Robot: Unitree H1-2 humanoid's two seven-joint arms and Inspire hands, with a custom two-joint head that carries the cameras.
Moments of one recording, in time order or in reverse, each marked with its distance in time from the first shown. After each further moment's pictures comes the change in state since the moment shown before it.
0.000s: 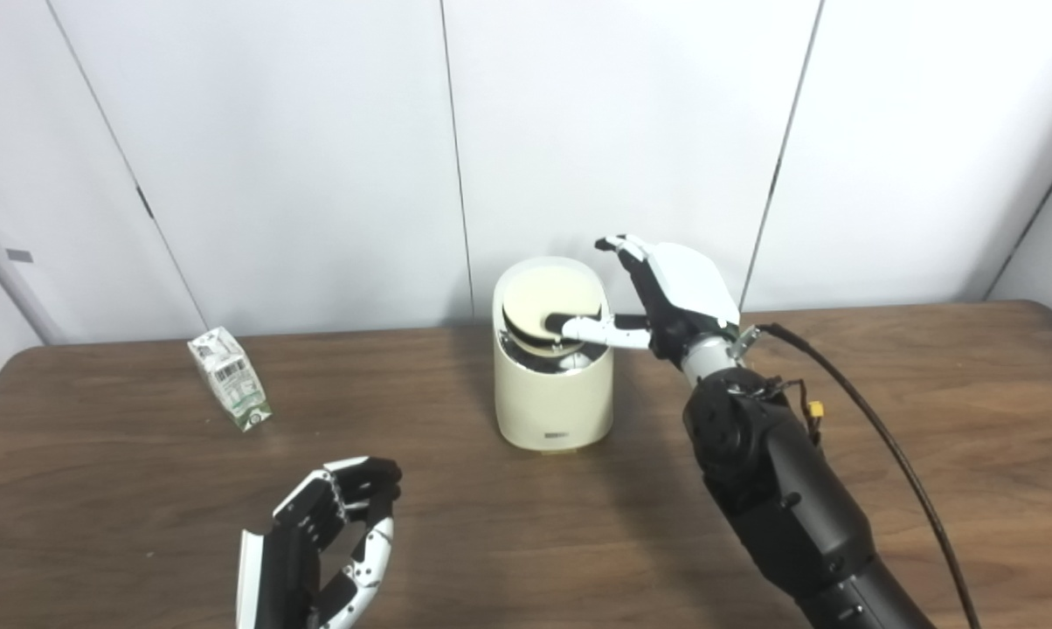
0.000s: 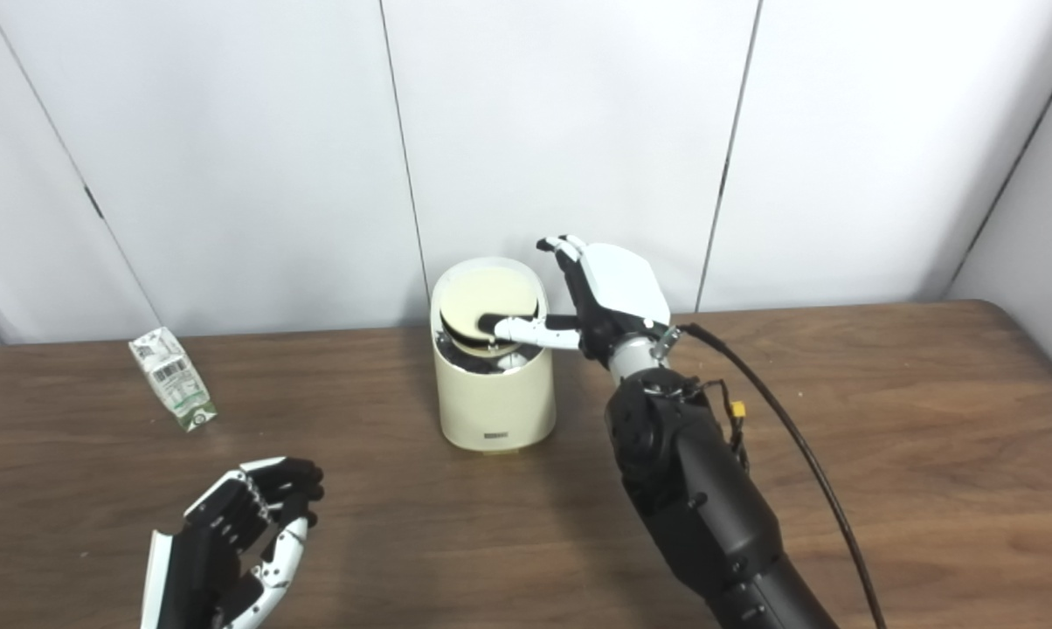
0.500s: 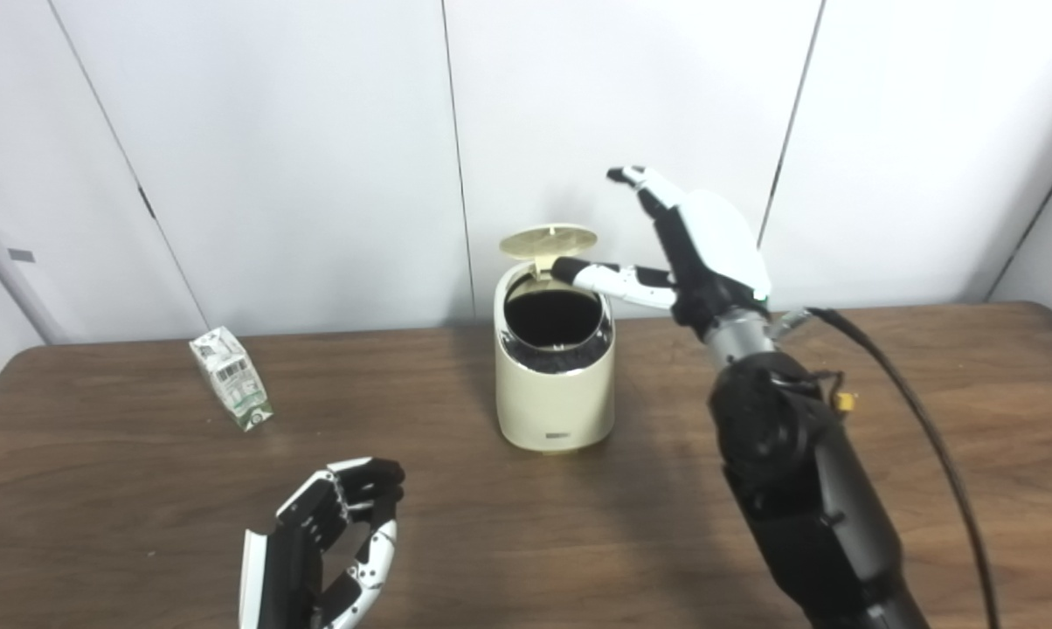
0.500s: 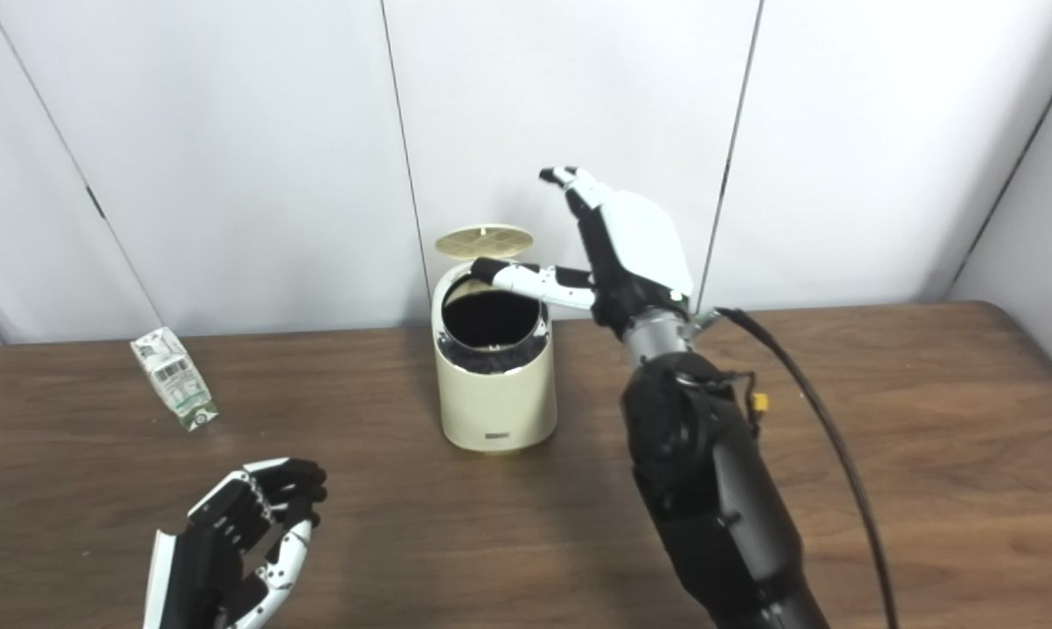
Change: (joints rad) left arm -0.001 0.001 0.002 0.001 0.001 0.002 -0.001; right arm 0.091 0.041 -0.107 -0.354 0.030 0.001 0.008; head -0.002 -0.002
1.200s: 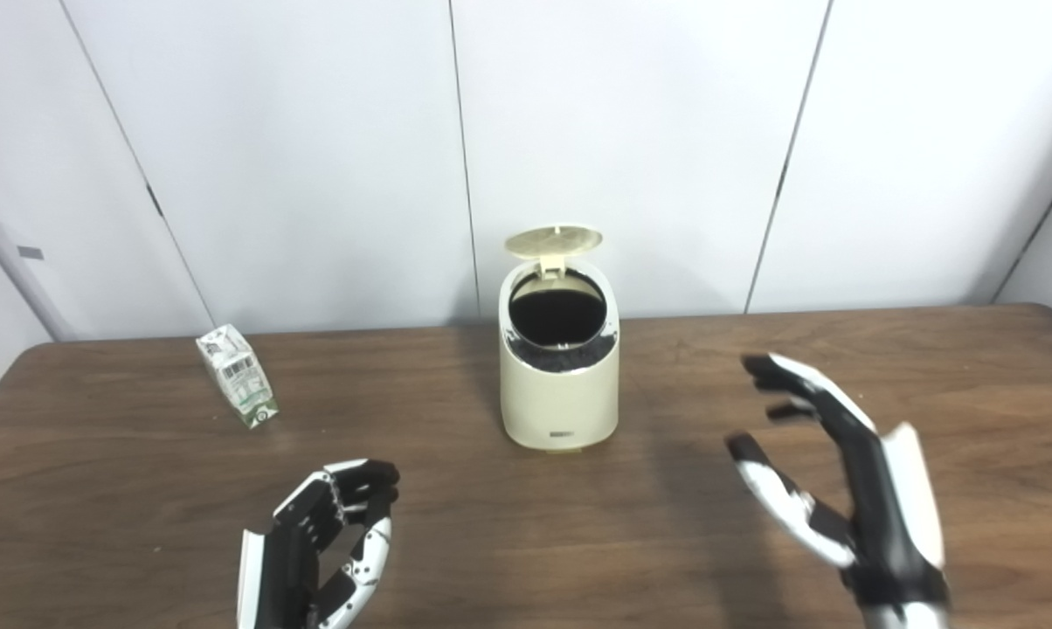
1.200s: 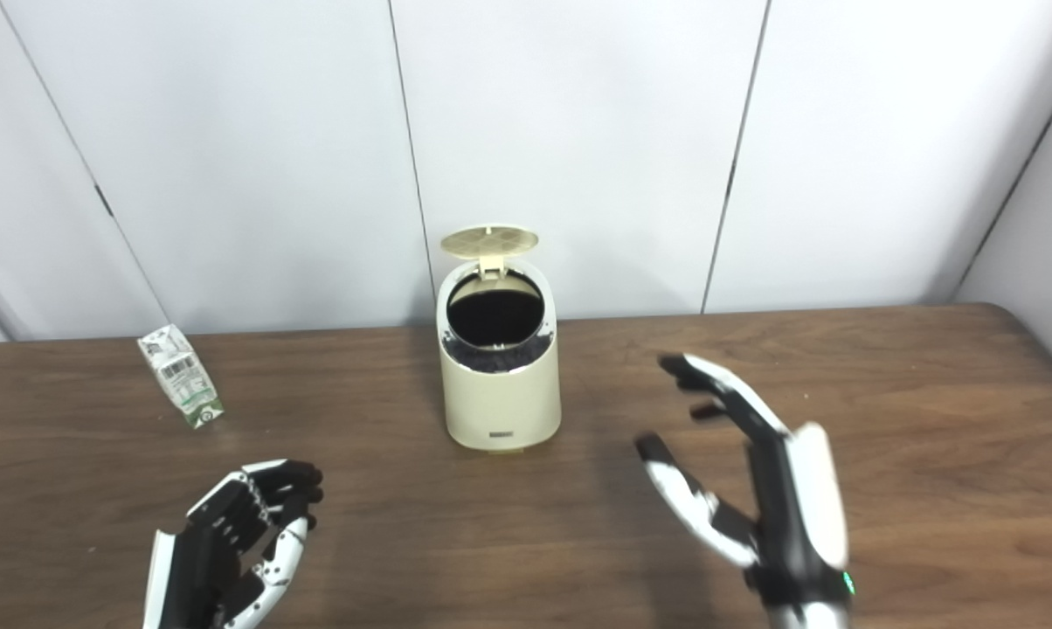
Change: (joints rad) left arm -0.004 0.001 0.024 0.024 -0.007 -0.003 0.004; right arm 0.689 0.023 -0.141 -0.189 0.358 -0.623 -0.335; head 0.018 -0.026
